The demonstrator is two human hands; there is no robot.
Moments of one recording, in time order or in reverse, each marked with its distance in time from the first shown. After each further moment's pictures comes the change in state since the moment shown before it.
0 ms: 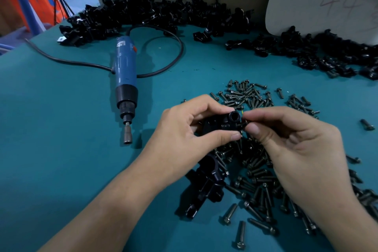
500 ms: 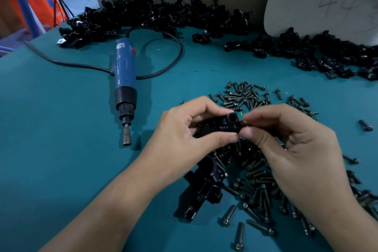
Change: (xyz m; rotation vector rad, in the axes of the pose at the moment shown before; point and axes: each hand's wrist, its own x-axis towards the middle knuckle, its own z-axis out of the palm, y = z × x) left_hand 0.000 0.001 0.000 -0.026 -0.005 -0.020; right_hand 0.001 0.001 -0.002 -0.096 -0.029 -0.084
